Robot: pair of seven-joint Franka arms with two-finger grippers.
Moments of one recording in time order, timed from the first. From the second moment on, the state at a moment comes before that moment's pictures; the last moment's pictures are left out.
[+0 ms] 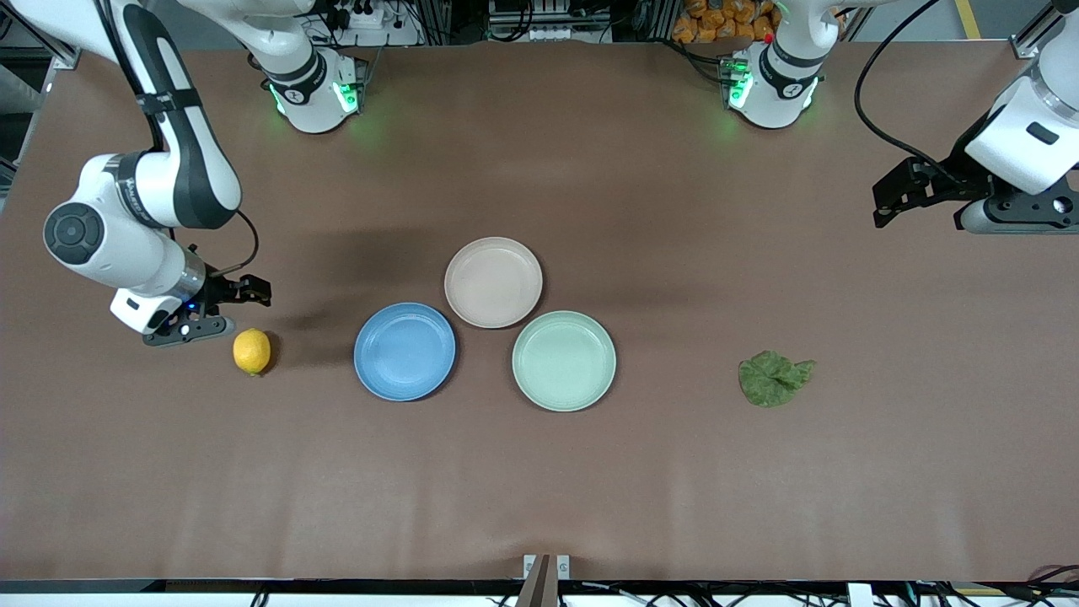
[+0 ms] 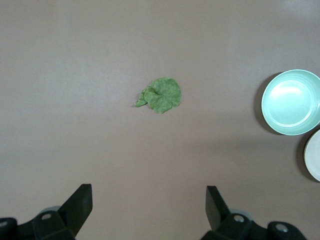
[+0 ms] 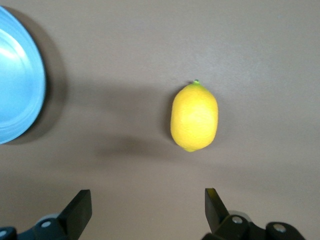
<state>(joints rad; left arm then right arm) -0.01 0.02 -0.17 -1.51 0.01 1.57 -0.13 -0.06 0.18 0.06 -2.12 -0.02 2.23 -0.19</state>
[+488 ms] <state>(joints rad) 0.01 0.02 -0.17 -1.51 0.01 1.54 -0.13 -0.04 0.12 0.06 -2.13 -0.02 2.20 -0.19</state>
